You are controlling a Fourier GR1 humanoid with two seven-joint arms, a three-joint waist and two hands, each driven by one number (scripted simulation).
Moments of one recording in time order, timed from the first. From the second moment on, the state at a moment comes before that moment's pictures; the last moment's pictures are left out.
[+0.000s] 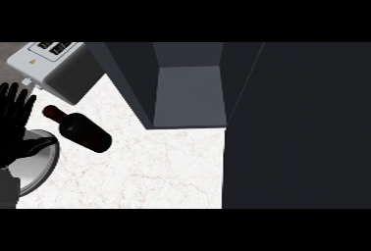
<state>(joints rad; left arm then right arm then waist) -0.19 0.30 0.42 -1.28 0.38 -0.22 -0.08 0.31 -0.16 0.11 -2.41 -0.30 0.24 0.25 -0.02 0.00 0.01</state>
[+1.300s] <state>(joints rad) -0.40 0.33 0.41 -0.43 0.30 -0.55 -0.50 0.32 -0.14 0.13 -2.40 -0.32 0.27 0.24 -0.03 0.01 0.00</state>
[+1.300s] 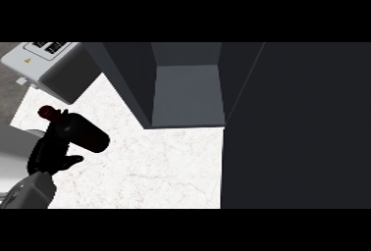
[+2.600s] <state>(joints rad) -0.48 0.28 0.37 -0.30 0.24 -0.56 -0.64 0.34 -0.14 0.15 -2.39 -0.32 0.27 0.22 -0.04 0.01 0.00</state>
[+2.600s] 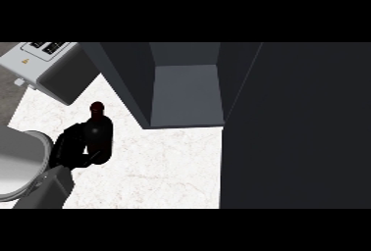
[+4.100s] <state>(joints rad) -0.23 0.01 -0.07 -1.12 -0.03 0.18 -0.37 0.40 -0.15 0.11 -2.40 -0.32 0.29 0.20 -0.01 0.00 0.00</state>
